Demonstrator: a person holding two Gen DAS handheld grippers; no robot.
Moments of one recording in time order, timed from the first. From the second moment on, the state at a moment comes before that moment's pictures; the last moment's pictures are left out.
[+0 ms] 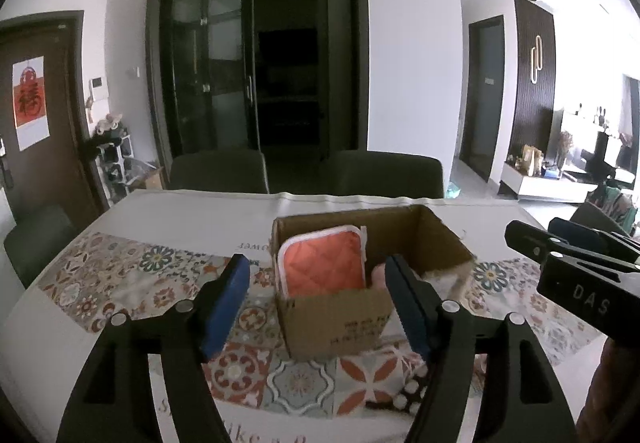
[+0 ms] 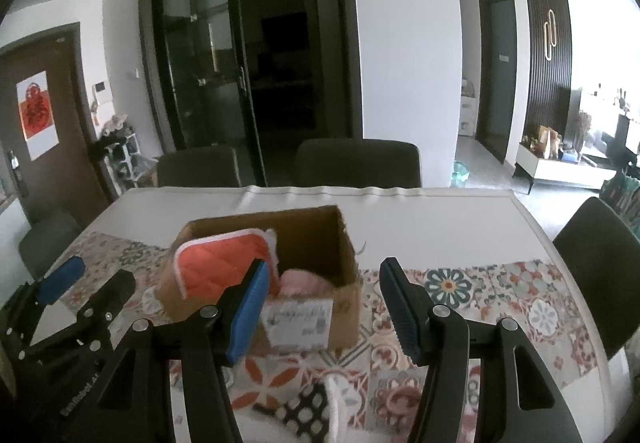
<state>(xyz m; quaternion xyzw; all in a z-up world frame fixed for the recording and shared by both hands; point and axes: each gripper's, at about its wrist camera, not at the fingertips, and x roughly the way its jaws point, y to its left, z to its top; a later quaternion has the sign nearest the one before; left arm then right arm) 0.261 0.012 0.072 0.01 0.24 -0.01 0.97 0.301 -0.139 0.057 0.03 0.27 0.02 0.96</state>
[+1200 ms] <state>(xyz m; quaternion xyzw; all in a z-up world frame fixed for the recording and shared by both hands) 0.103 -0.031 -0.030 0.03 0.30 -0.05 0.95 0.141 -0.188 -0.056 0.07 0.33 -0.01 0.94</state>
